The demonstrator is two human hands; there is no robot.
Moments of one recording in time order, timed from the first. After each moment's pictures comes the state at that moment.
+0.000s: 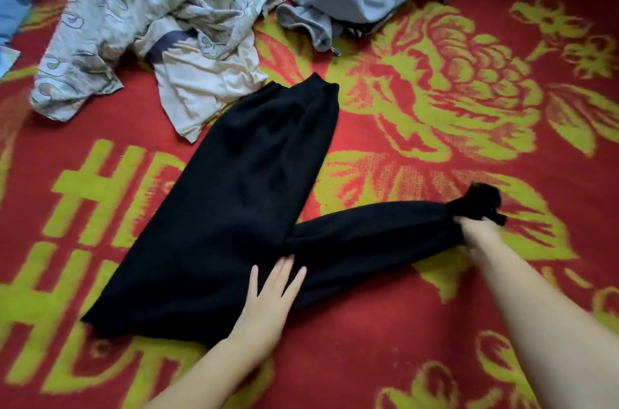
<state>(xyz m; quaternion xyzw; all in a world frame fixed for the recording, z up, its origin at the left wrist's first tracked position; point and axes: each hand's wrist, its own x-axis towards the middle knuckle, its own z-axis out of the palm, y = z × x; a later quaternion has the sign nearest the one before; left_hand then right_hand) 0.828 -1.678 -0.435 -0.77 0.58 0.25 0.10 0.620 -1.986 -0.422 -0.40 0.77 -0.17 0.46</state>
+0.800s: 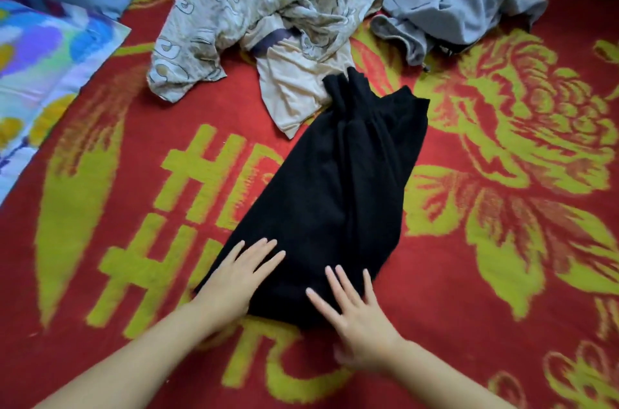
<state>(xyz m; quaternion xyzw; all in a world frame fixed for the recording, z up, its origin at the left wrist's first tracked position) 1.006 -1.554 -0.410 -0.74 0.65 0.16 0.00 0.785 -1.702 -0.390 -0.94 0.09 0.30 0.11</state>
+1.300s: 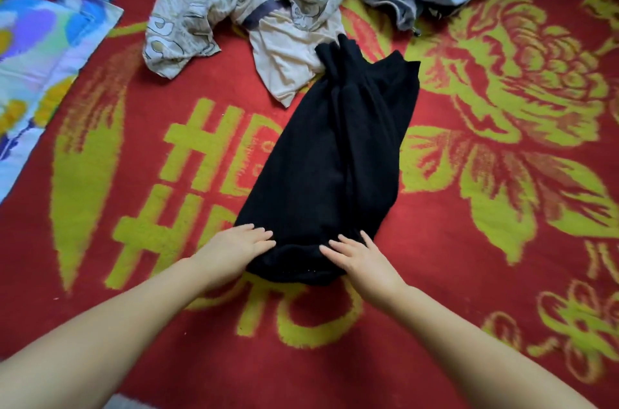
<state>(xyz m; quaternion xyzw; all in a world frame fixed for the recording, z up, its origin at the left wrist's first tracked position) 1.019 -1.537 -0.409 -0.66 0.70 0.26 0.12 0.786 -1.700 -0.396 -0.94 0.14 0.27 0.15</state>
